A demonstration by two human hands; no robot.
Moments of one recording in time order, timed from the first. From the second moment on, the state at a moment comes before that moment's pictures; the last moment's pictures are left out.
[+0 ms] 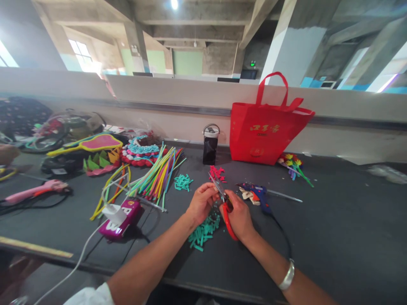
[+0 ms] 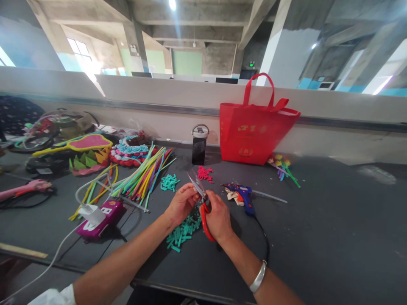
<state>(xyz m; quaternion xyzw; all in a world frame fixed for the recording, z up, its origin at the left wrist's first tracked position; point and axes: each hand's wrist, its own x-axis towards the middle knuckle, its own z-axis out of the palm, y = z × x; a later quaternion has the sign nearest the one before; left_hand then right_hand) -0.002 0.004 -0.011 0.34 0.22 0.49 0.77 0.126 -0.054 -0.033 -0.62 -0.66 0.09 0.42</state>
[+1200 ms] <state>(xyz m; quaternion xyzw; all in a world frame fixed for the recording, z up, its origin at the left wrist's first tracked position) 0.002 0.003 -0.023 0.59 0.35 0.48 0.55 0.131 -0.050 -0.027 -0.56 -0.54 0.21 0.59</state>
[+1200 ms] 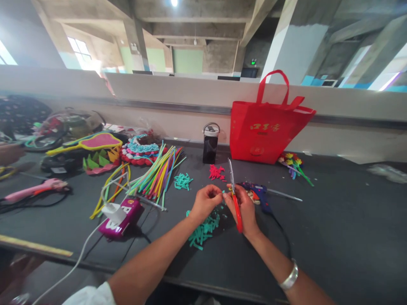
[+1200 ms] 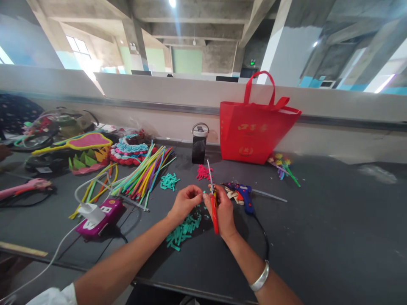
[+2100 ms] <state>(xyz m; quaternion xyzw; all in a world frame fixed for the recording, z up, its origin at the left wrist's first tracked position) -0.006 0.004 -0.015 0.48 0.31 0.33 0.75 0.137 -0.048 -0.025 -0.51 -0.53 0.30 0.61</state>
